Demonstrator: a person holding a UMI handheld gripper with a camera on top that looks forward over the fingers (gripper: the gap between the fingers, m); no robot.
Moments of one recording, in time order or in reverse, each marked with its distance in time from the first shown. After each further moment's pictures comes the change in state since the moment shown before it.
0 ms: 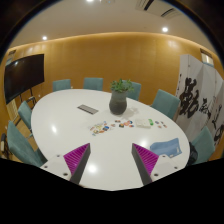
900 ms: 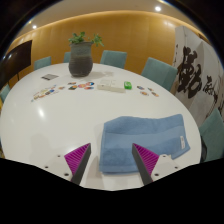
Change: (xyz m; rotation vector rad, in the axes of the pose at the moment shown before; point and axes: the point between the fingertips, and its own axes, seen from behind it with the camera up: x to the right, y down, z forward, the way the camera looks) arm 0.320 0.227 0.333 -0.180 0.046 -0.014
